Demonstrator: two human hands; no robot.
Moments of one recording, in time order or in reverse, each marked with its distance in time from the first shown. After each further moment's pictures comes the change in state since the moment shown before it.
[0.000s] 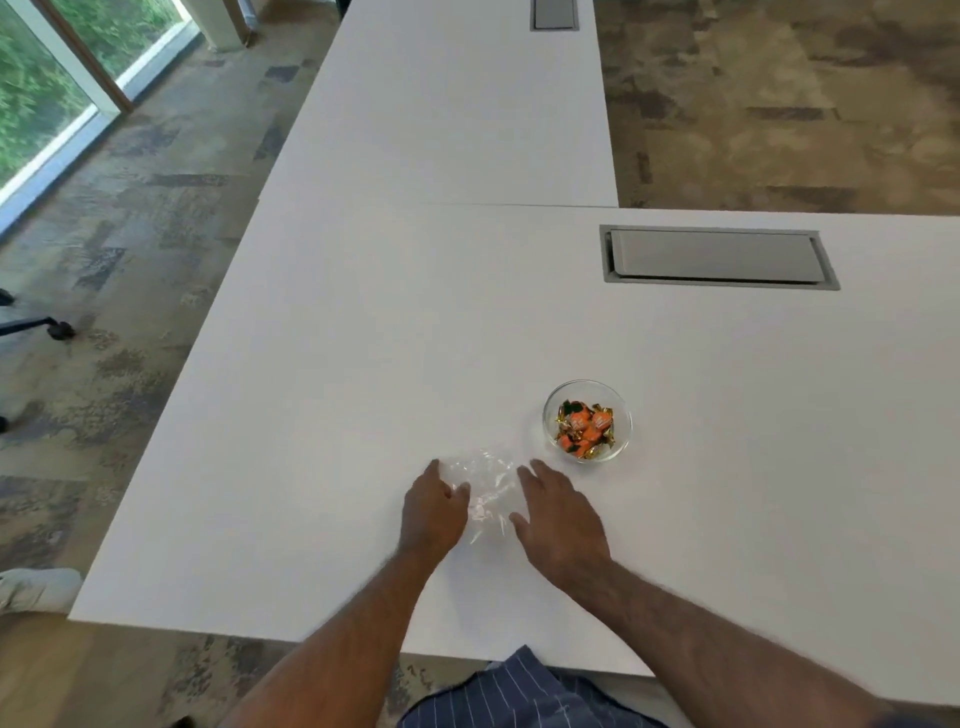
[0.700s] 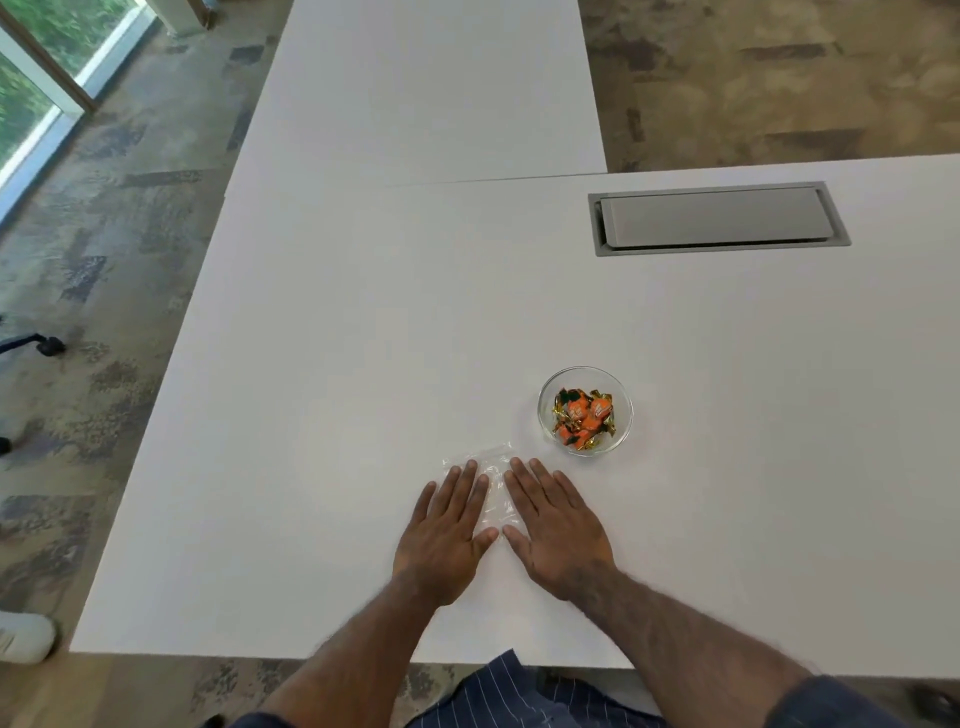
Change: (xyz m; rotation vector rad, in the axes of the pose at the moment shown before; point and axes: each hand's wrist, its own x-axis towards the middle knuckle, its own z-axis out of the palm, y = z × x) left_hand -0.001 -0.047 0.021 0.804 -0.201 0.634; right_hand 0.003 0.028 0.053 -0.105 0.030 -0.158
